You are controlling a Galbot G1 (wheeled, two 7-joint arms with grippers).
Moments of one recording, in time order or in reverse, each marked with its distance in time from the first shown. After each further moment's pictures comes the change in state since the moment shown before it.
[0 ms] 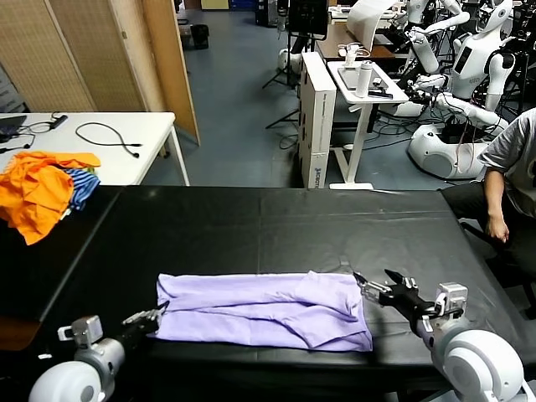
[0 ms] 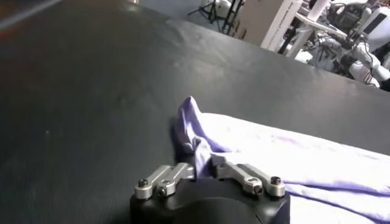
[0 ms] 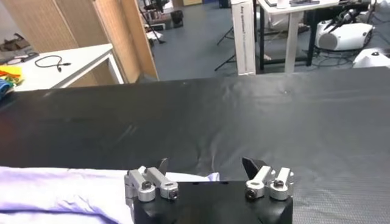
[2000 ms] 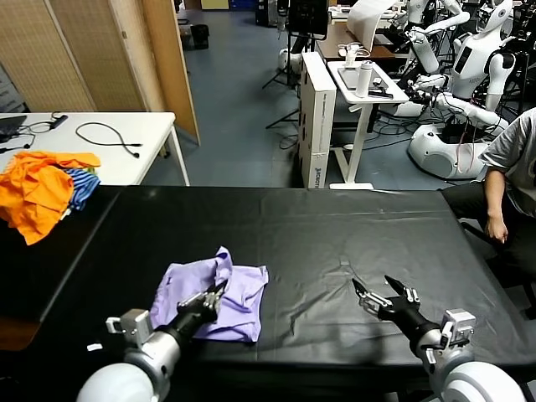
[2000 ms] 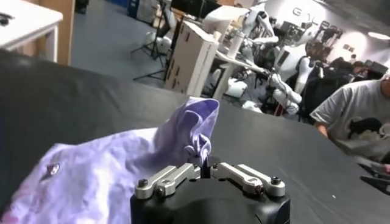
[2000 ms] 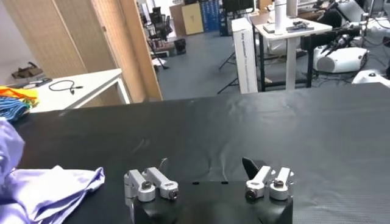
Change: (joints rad) left arm -0.046 -0.151 0.294 -0.221 0.142 -0.025 -0.062; right arm -0.154 0.089 0.024 0.066 -0.127 0.161 -0.076
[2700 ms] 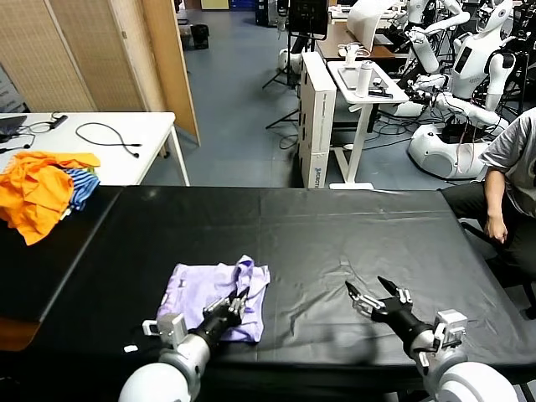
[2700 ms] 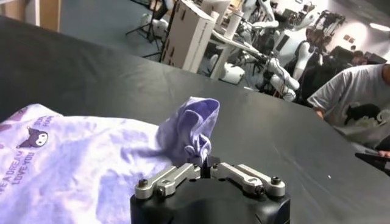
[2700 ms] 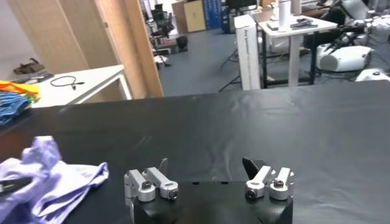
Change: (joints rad) left arm -0.026 -0.087 0.099 0.087 0.100 -0.028 0.005; right arm 0.016 -0.022 -0.051 -0.001 -0.034 -0.001 -0.060
